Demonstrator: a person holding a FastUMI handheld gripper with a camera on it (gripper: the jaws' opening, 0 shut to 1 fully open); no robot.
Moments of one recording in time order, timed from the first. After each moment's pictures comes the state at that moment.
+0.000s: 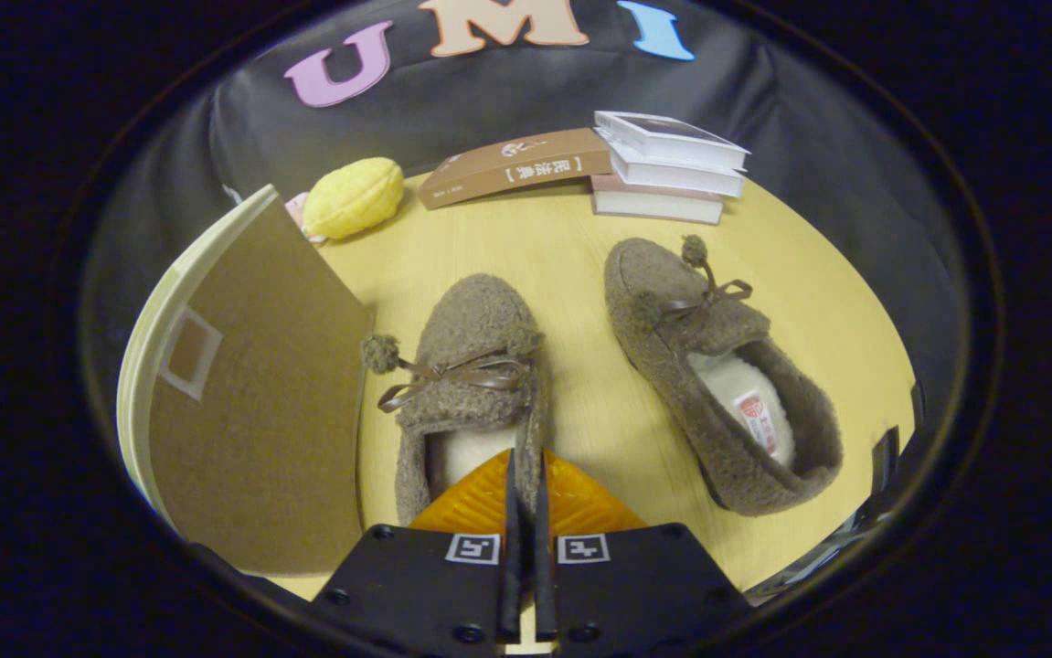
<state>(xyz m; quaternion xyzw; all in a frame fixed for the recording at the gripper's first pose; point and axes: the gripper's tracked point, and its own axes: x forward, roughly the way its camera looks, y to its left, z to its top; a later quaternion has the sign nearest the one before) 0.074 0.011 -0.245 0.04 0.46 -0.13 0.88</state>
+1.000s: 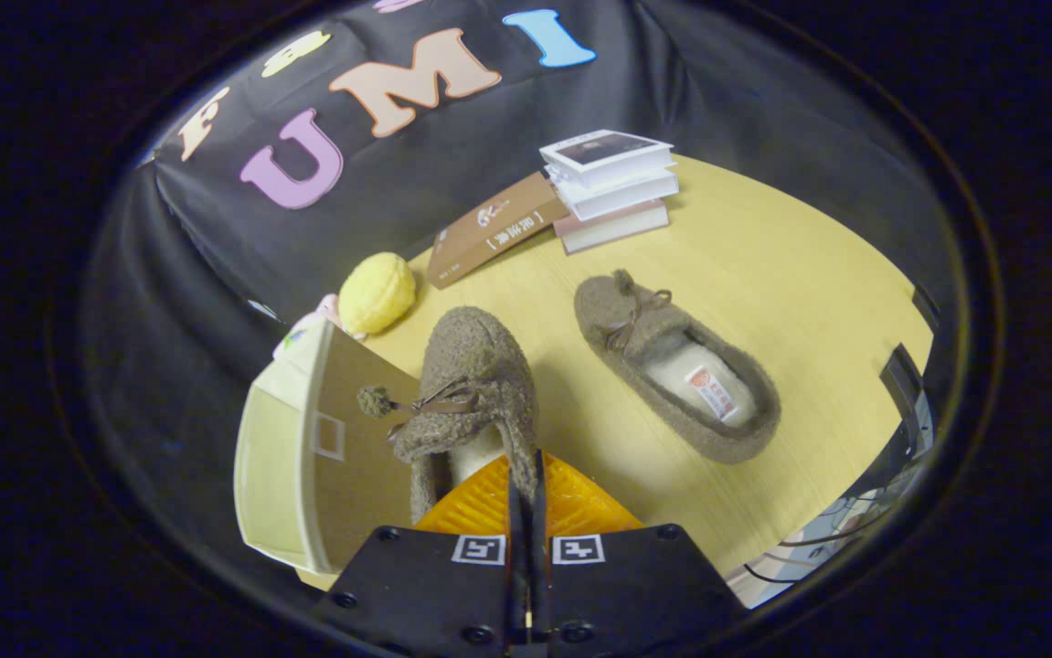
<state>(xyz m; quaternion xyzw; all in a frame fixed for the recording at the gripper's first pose) 0.053 0.018 -0.146 0.20 0.39 -0.12 0.89</state>
